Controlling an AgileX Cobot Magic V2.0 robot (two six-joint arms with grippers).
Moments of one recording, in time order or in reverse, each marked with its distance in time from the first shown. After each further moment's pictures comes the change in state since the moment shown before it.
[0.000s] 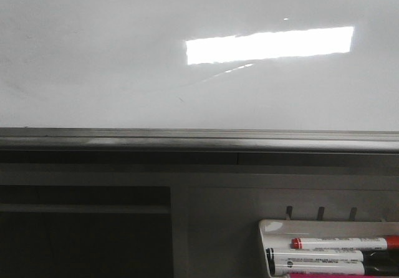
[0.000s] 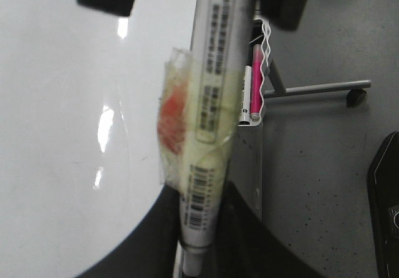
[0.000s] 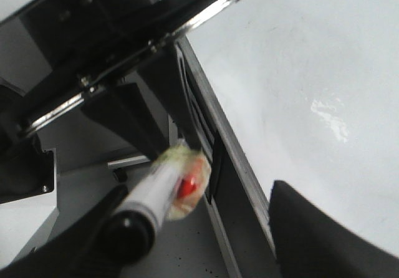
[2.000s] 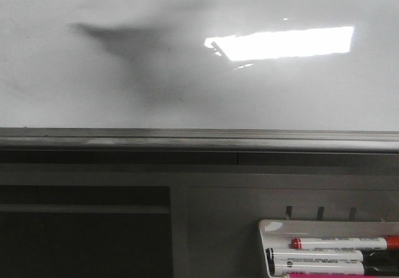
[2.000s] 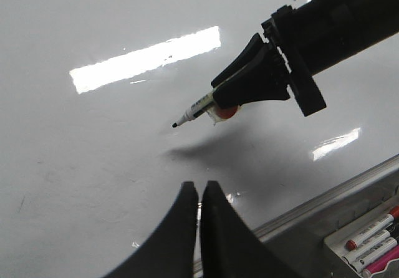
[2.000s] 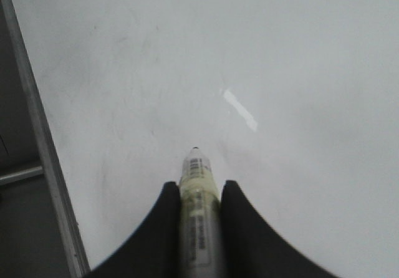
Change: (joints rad) left arm 0.299 -0.808 0.441 0.079 -0.337 -0.765; right arm -0.043 0.493 -0.299 -0.122 -0.296 -0.015
